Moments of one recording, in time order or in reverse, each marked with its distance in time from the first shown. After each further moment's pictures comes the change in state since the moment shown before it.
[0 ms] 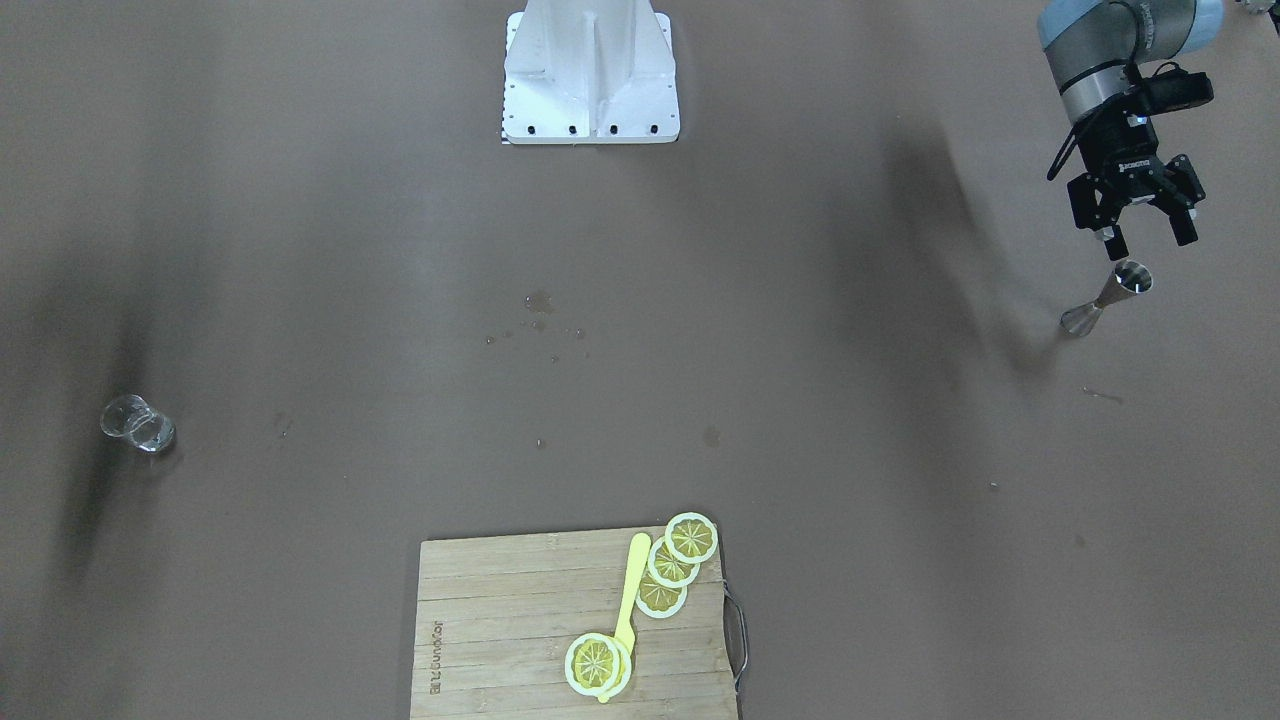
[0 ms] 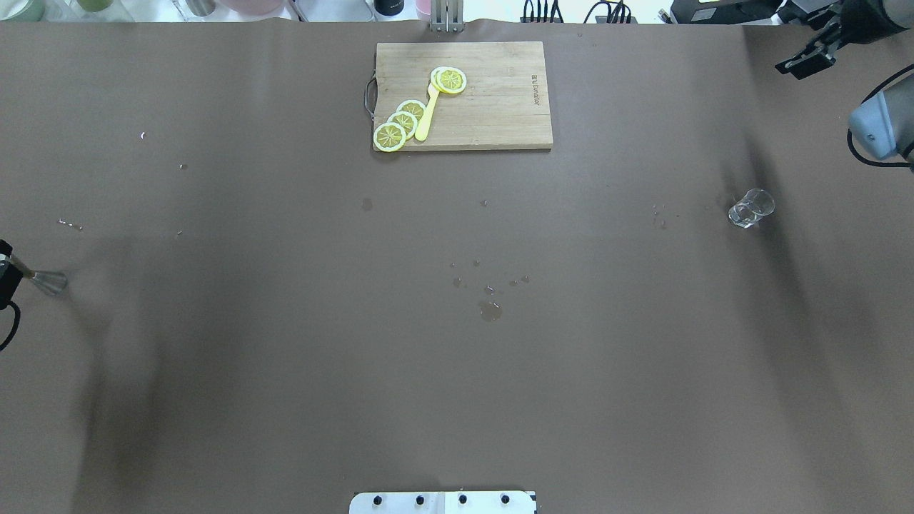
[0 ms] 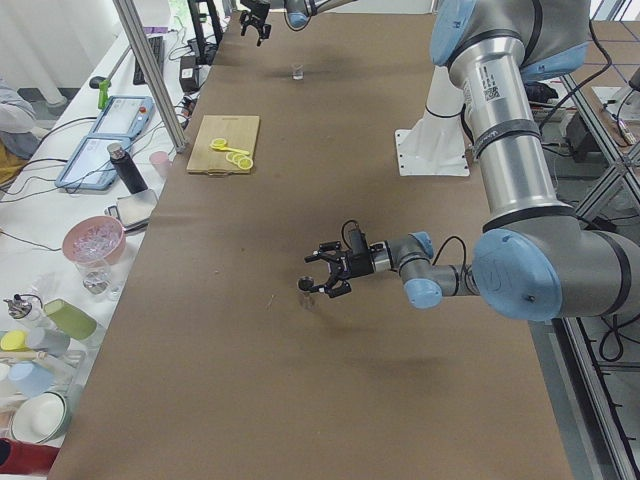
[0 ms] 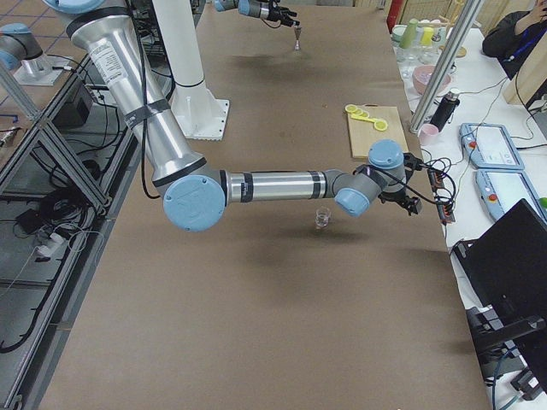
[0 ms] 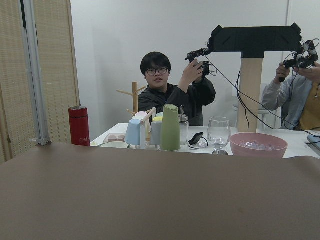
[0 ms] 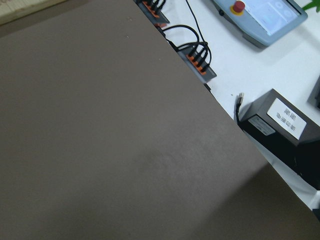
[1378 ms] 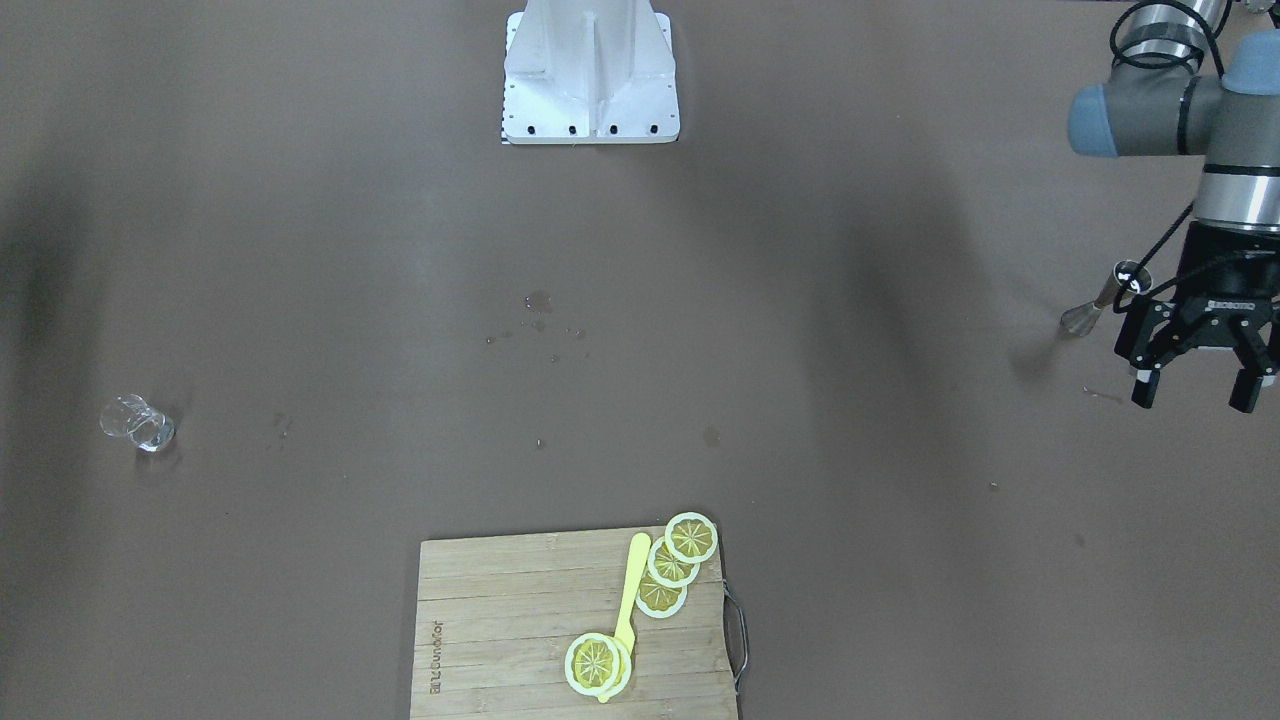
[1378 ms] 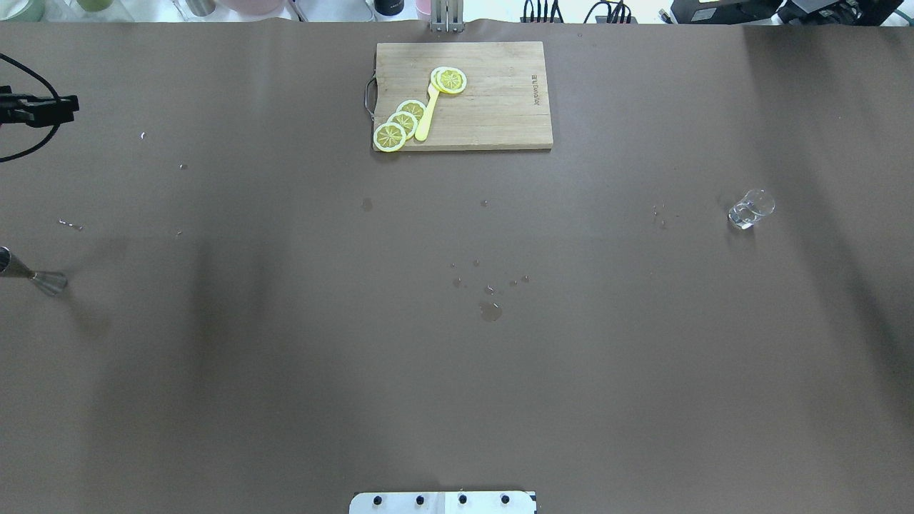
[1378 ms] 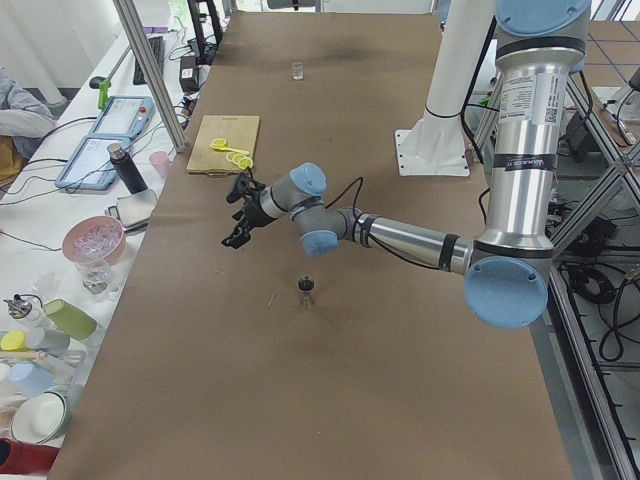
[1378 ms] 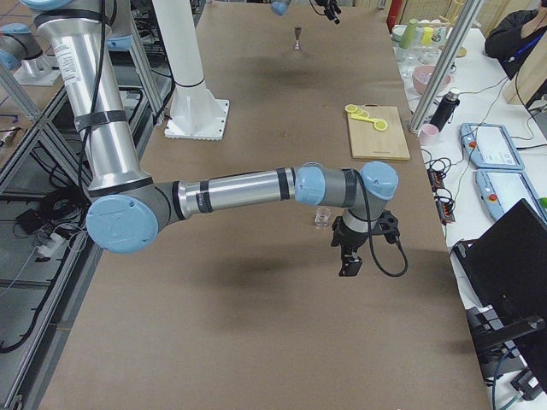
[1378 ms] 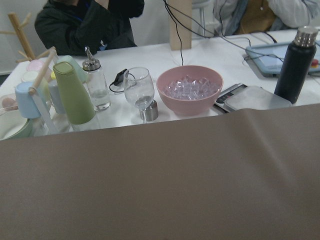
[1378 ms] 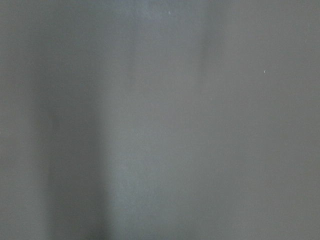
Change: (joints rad) left arm -0.870 -0.546 0.212 0.015 -1.320 0.872; right arm 0.207 -0.260 0.379 -0.980 0.082 0.058
